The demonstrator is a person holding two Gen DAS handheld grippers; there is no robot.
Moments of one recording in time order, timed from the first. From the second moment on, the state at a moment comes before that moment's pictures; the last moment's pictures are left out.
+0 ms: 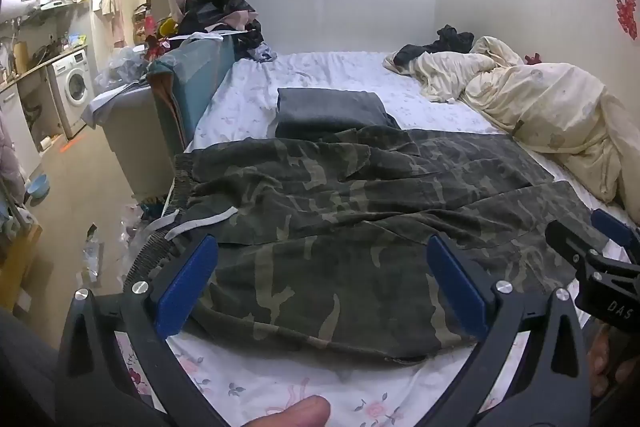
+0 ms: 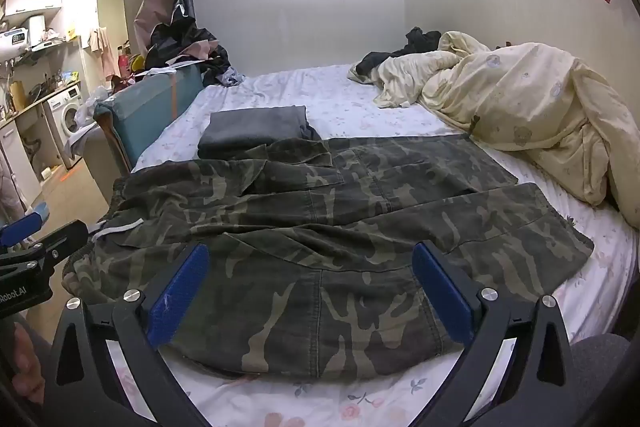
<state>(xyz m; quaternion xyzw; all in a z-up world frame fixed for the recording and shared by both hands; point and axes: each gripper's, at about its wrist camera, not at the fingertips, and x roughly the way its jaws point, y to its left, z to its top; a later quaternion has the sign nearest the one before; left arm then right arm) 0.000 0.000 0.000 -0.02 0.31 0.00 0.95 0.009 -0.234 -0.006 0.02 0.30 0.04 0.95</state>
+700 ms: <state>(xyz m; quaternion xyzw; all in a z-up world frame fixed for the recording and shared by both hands) 0.000 -0.003 0.003 -0.02 0.30 0.01 0.95 0.009 -0.234 -0.006 0.02 0.30 0.04 0.95</state>
